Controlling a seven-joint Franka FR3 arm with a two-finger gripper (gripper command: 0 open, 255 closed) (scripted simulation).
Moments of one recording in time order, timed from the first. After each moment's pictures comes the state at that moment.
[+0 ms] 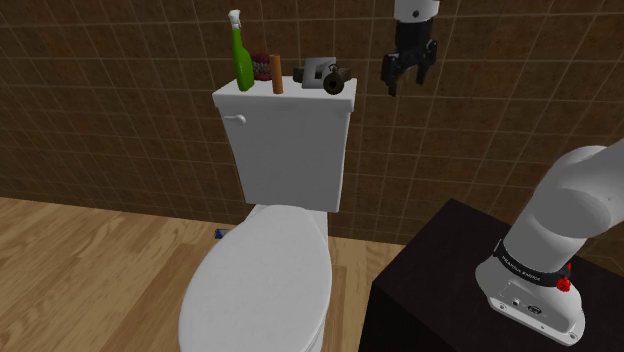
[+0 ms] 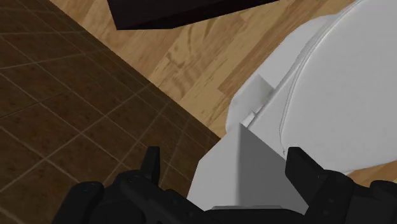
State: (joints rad) arm -0.06 -0.54 0.12 -2.19 -0.12 1.67 0.32
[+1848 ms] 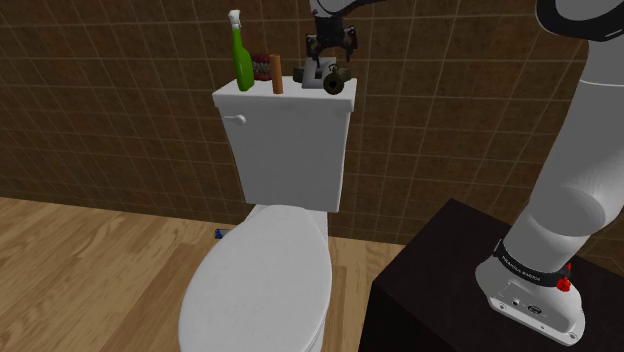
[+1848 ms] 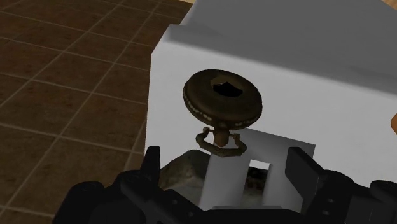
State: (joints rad) arm -0.11 0.17 0.27 -1.47 -0.48 1.78 0.97
